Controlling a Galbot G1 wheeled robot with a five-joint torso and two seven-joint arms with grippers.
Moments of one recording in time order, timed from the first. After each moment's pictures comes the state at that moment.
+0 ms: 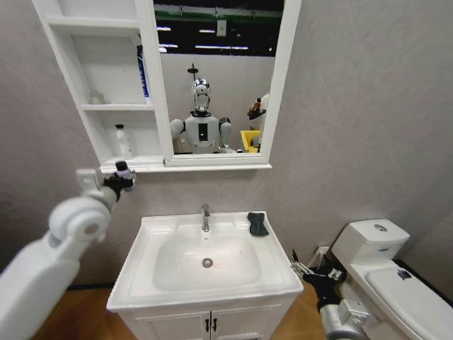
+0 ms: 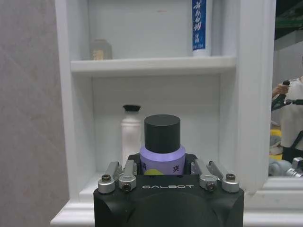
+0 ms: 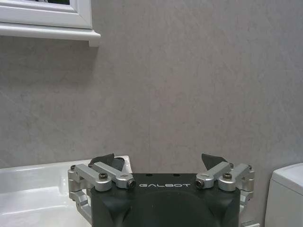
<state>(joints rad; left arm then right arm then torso) 0.21 -0.68 -0.26 -1.99 -1.30 0.74 -0.78 -1.60 1.48 0.69 2.31 0.18 -0.23 0.16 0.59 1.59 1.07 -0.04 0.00</state>
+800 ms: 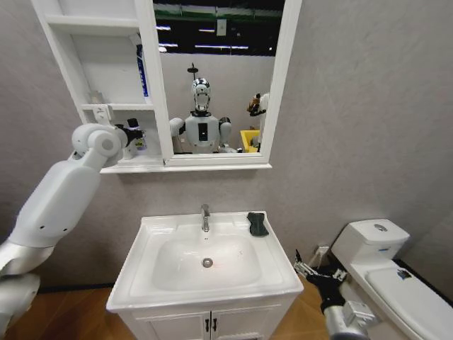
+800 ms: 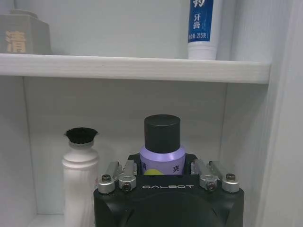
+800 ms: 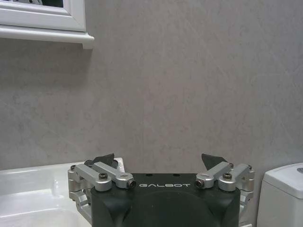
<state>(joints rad) -0.20 -0.88 0.05 -1.49 -1.23 0.74 -0.62 -1.61 1.49 0.71 2.32 0.18 -0.22 0.16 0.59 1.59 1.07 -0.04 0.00</state>
